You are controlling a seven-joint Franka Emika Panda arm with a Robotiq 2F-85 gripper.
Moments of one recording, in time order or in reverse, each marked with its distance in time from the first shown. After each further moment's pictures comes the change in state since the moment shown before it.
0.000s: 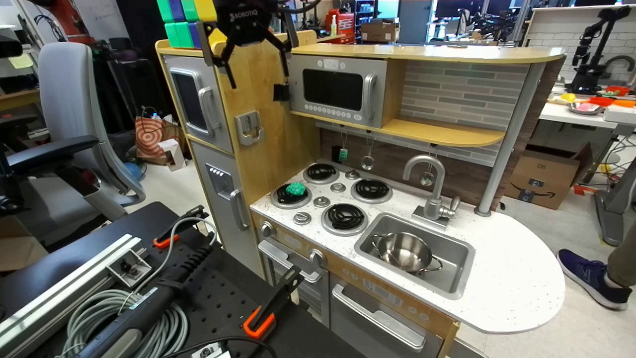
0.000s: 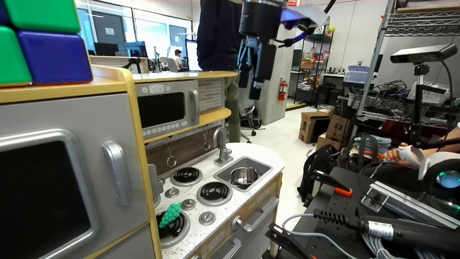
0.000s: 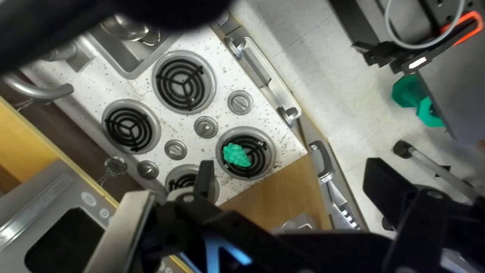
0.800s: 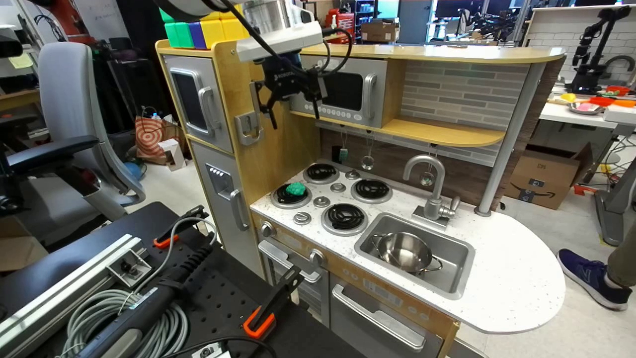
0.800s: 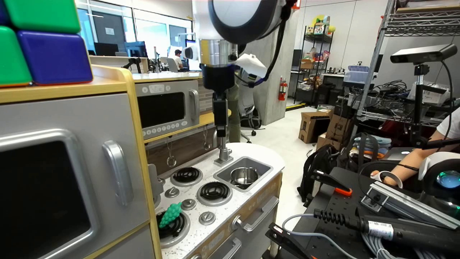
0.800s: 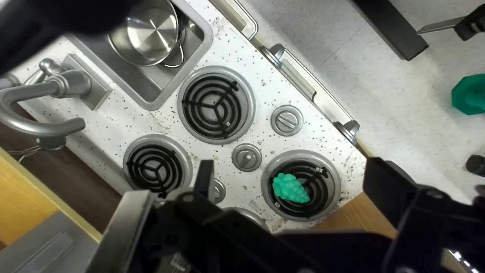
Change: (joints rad) arm -0.041 0.450 0.065 0.302 -0.235 0.029 0.359
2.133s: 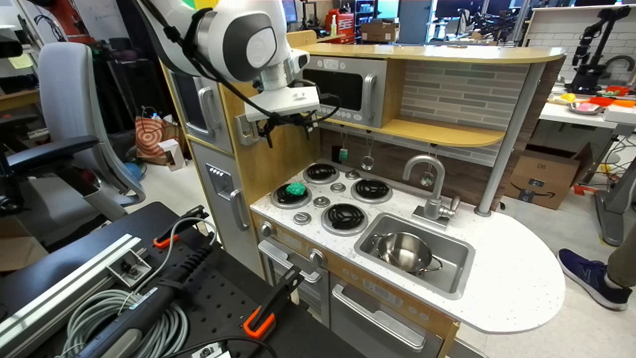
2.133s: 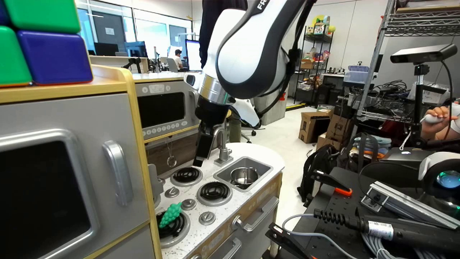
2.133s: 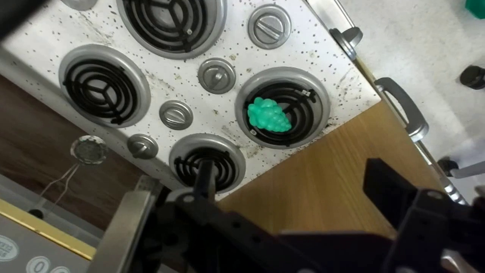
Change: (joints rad) arm -0.241 0.176 0.250 -0.097 0.167 0.517 -0.190
